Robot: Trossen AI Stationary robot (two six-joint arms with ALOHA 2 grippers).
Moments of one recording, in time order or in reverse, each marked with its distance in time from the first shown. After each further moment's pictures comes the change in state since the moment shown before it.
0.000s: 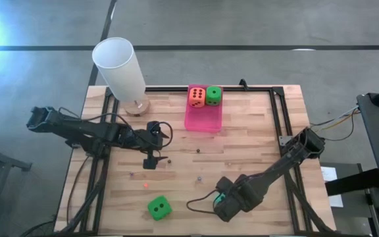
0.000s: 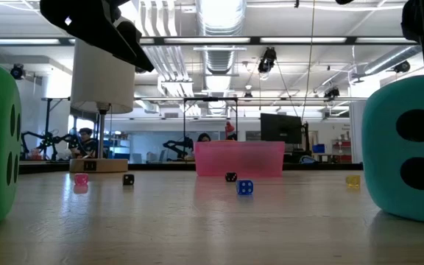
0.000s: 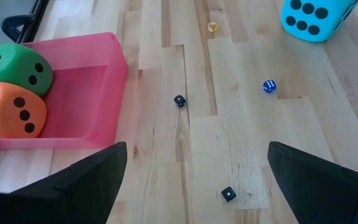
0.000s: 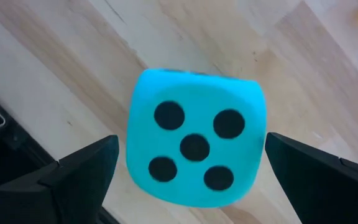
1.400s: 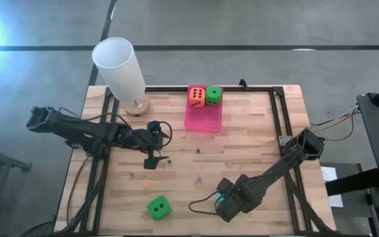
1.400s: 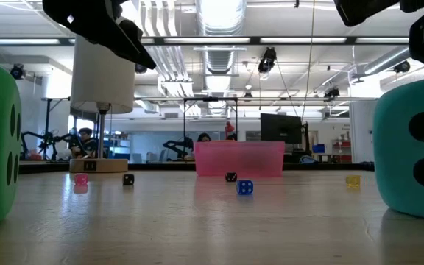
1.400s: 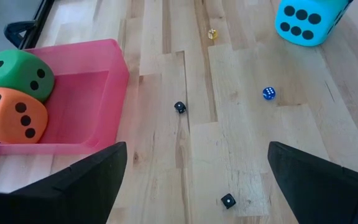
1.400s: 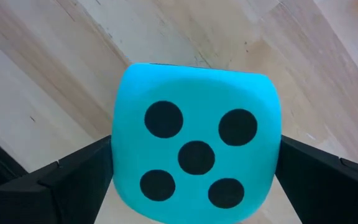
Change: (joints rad) left arm 0.000 0.000 0.000 0.023 0.000 0.000; right arm 0.005 0.031 -0.061 0.014 -0.009 -0.026
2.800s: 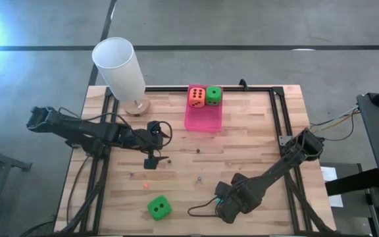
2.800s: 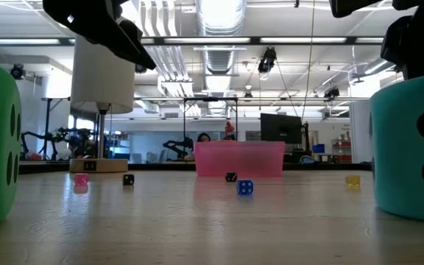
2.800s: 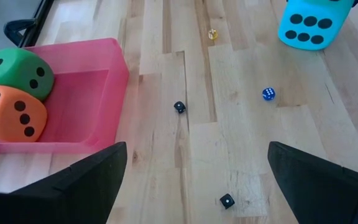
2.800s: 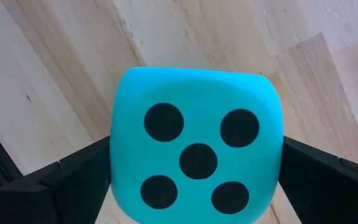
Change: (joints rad) left arm 0.000 0.000 0.000 0.000 0.000 -0.011; right arm -0.002 0.003 -0.006 0.051 0.050 -0.232
